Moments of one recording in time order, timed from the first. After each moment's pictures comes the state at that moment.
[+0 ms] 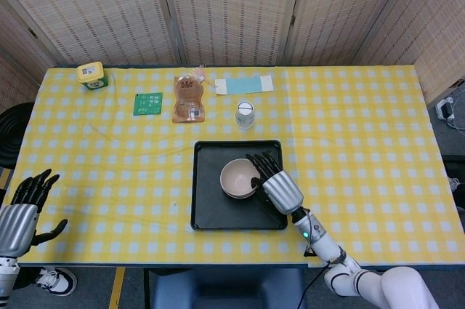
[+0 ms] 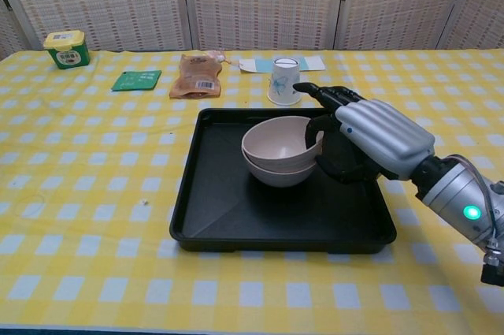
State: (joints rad) left arm -0.13 -1.09 -0.02 -1.61 1.54 1.45 -0.08; right arm 0.59 -1.96 0.03 -0.76 -1.67 1.35 0.16
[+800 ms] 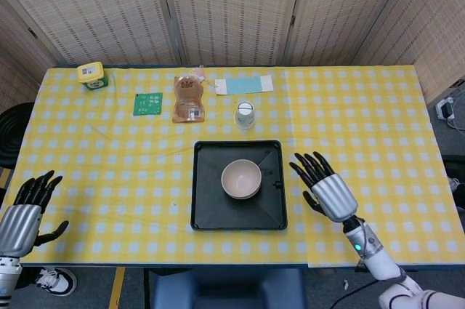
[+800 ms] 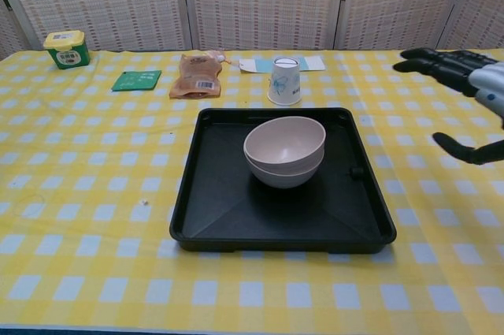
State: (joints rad) left arm -0.13 -1.10 -0.01 -1.61 1.54 1.44 -0.03; right arm 0.42 -1.46 -0.05 -1.33 -1.62 1.43 -0.07
